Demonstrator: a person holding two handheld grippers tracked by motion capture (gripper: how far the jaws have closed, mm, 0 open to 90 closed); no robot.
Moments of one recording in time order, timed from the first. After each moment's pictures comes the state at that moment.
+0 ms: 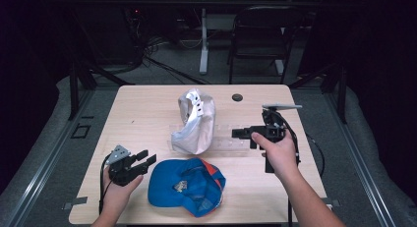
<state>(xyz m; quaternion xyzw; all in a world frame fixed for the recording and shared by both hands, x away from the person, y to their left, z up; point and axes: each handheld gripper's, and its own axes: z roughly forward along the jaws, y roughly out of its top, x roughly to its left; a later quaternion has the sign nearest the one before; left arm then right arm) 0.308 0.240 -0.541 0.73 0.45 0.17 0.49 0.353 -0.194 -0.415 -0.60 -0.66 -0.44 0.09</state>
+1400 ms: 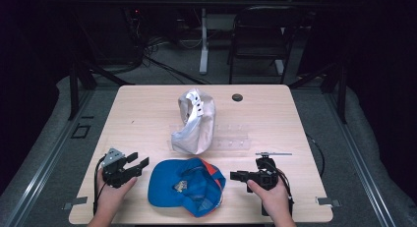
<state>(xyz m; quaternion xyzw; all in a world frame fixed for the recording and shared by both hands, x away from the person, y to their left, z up) 0.308 0.263 -0.556 0.72 0.49 0.19 0.46 0.293 -0.188 -0.532 -0.57 -0.70 -0.43 0.08</state>
